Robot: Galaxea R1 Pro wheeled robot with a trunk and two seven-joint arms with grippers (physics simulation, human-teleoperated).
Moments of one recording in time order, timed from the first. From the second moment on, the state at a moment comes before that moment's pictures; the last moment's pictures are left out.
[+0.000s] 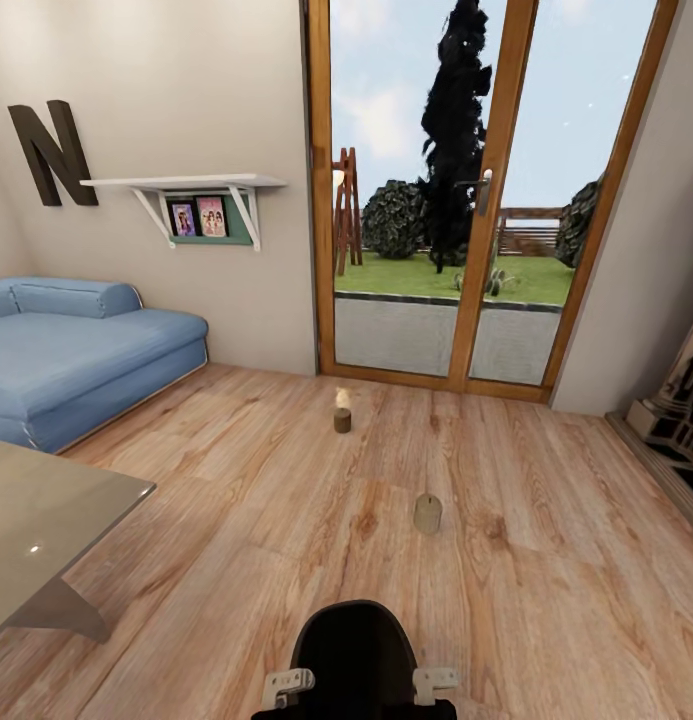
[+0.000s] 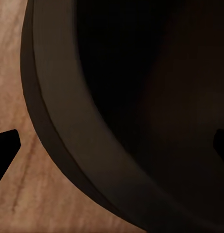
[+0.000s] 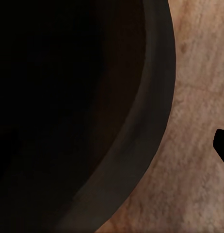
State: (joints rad) left arm -0.35 -0.15 -0.02 -0.32 0.18 0.09 -0.21; right arm -0.33 0.17 0.09 -0.39 -0.02 0.07 -0.06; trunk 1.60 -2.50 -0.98
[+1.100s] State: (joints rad) left arm -0.35 -0.15 -0.02 -0.31 0.23 0.09 -0.21; right arm -0.33 0.17 0.09 -0.39 -0.02 0.07 -0.06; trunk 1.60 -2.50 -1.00
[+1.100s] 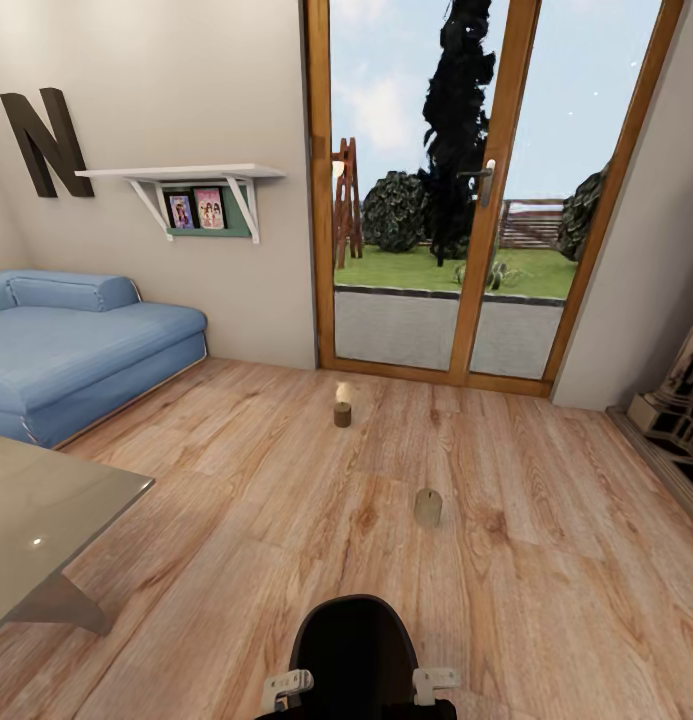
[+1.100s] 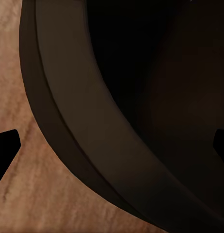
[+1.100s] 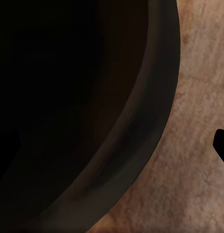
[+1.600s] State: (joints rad) left arm -0.35 -0.15 -0.02 -0.31 0.23 0.09 -0.21; right arm -0.33 0.17 0.08 -0.39 -0.01 0.07 -0.07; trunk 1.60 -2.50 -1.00
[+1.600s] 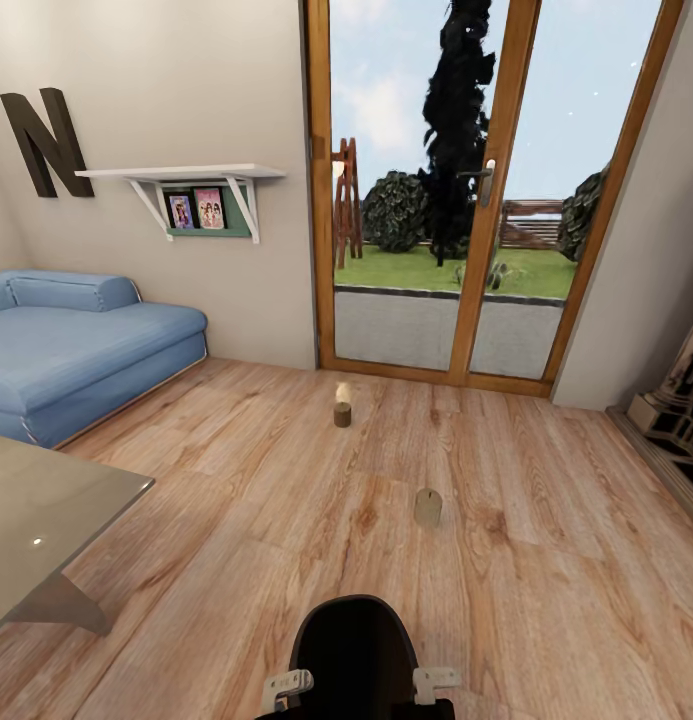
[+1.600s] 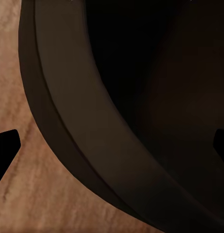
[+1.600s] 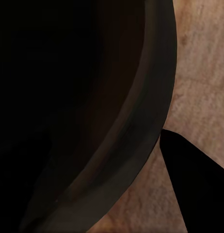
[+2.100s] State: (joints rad) left arm -0.35 -0.15 -0.02 -0.31 0.23 0.09 -0.21; right arm -0.33 0.17 0.08 -0.39 -0.01 0.07 -0.07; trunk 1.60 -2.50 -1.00
